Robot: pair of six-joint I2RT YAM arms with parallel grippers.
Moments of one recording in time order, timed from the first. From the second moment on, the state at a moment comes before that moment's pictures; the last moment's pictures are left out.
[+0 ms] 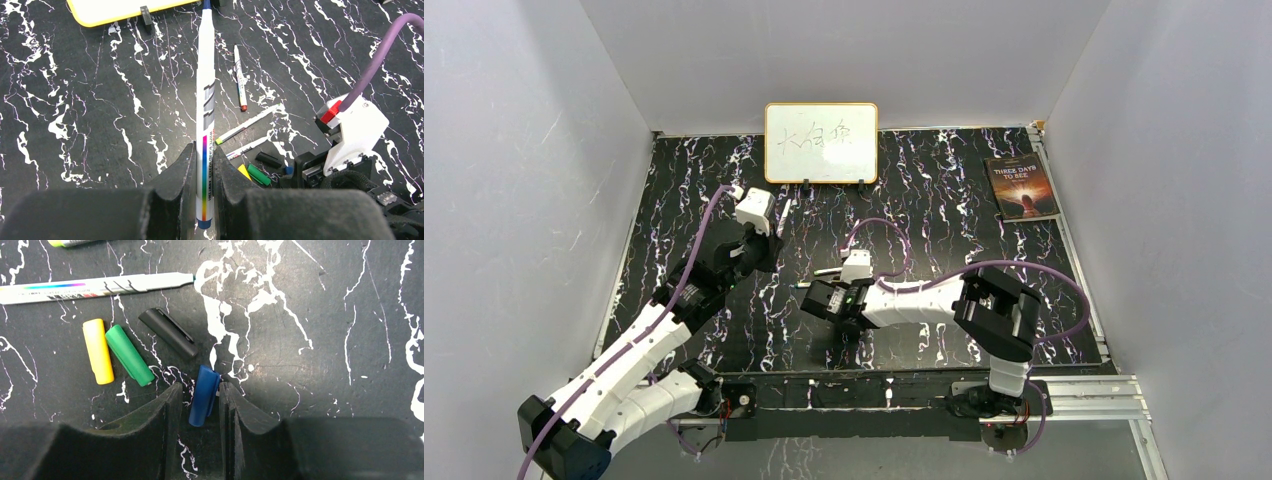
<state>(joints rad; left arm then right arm) -0.60 0.86 0.76 -0.31 -0.13 -0.16 1.18 1.82 1.12 -0.60 0.61 1.15</state>
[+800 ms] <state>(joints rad) -0.60 0.86 0.76 -0.31 -0.12 -0.16 1.16 1.76 1.05 -0.51 0.60 1.12</state>
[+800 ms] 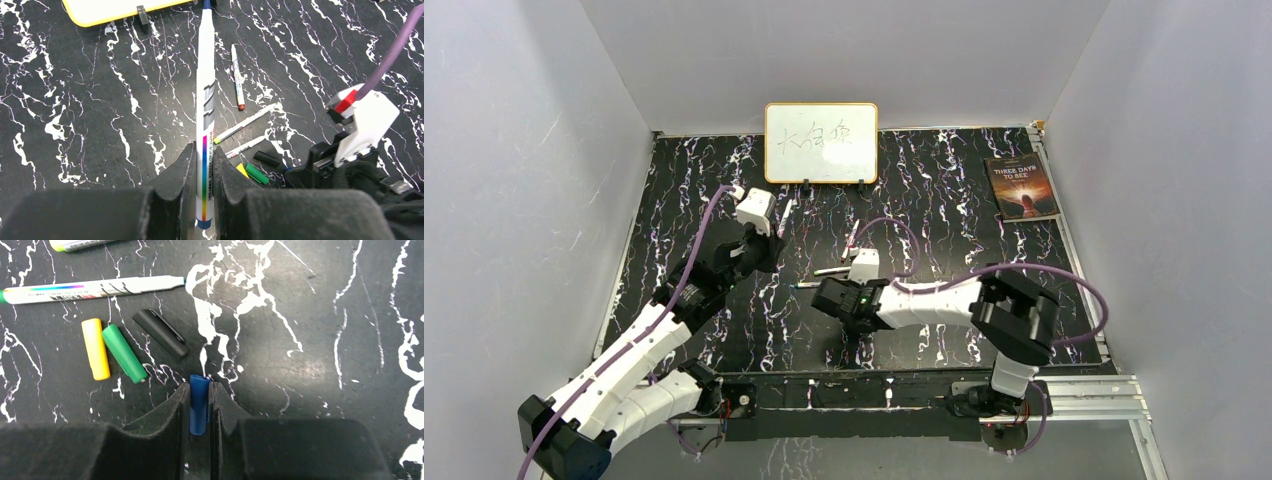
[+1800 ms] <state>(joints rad) -0.77 0.71 0.34 0.40 0.41 -0.84 0.86 1.09 0.73 0.21 0.30 0.74</state>
